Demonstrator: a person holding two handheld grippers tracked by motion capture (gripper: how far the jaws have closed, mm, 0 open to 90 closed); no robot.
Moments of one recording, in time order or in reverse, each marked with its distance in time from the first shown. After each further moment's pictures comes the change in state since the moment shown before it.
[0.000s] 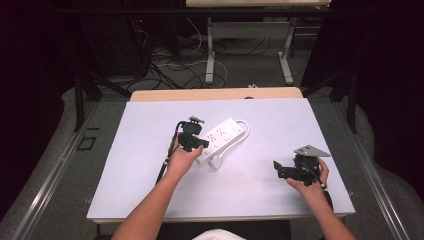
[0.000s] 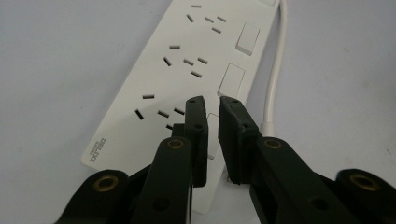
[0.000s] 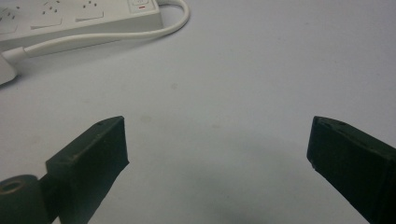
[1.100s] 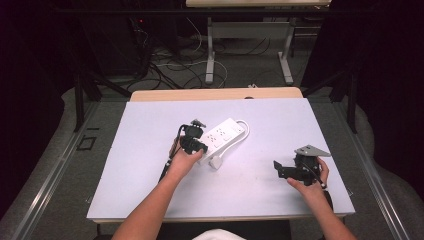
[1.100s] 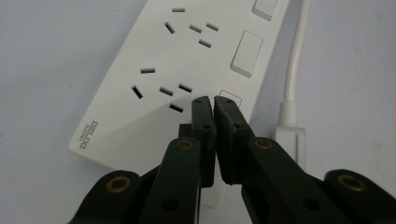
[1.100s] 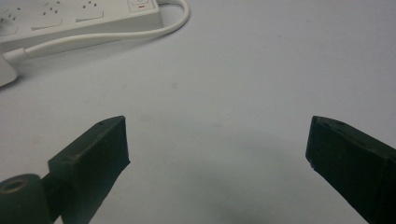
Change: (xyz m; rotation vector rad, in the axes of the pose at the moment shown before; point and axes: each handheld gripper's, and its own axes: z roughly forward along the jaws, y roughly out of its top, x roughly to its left) left arm 0.004 -0.005 0.016 0.090 0.013 0.019; right arm -0.001 0.000 0.001 0.003 0.006 0.012
